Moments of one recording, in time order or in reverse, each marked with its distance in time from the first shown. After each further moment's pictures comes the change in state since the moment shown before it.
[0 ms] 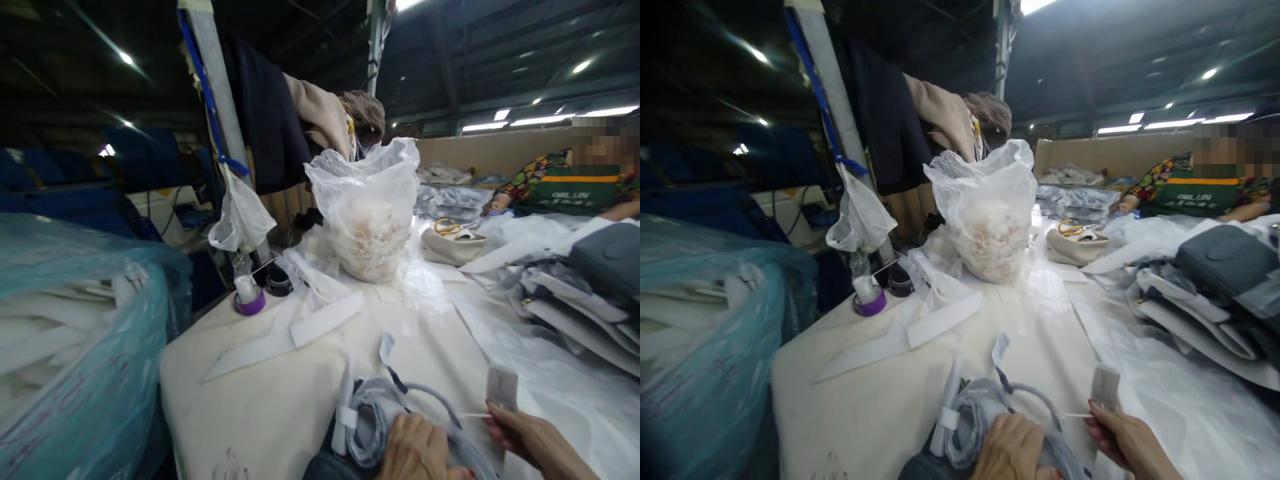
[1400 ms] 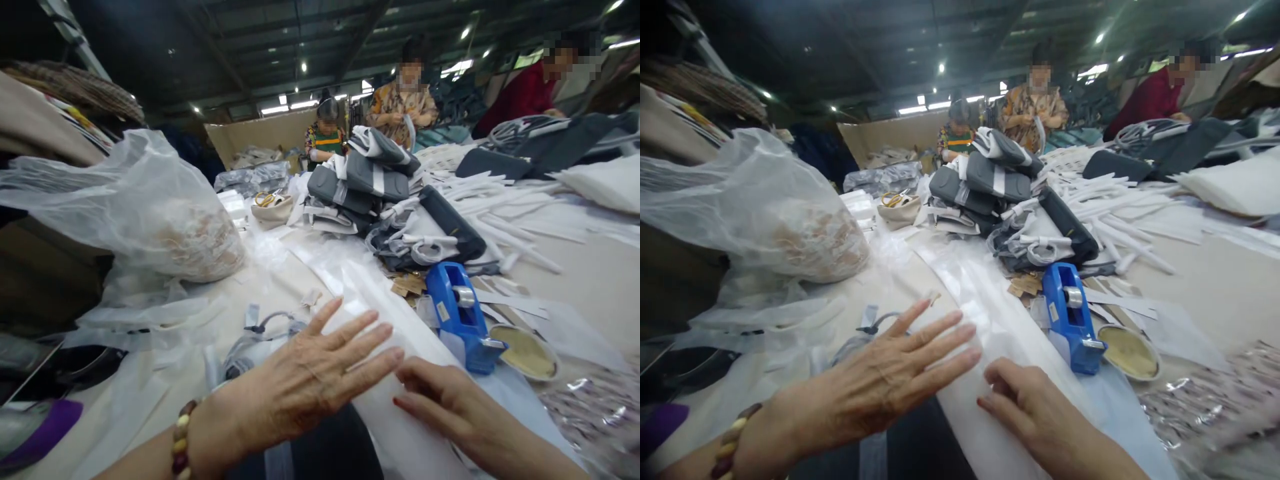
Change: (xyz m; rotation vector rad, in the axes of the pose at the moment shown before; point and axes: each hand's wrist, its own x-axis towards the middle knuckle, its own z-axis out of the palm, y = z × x) left_hand 0.016 0.118 -0.198 0.124 -0.367 1.377; right_hand -0.287 0.068 -0.043 -0.505 0.237 -0.559
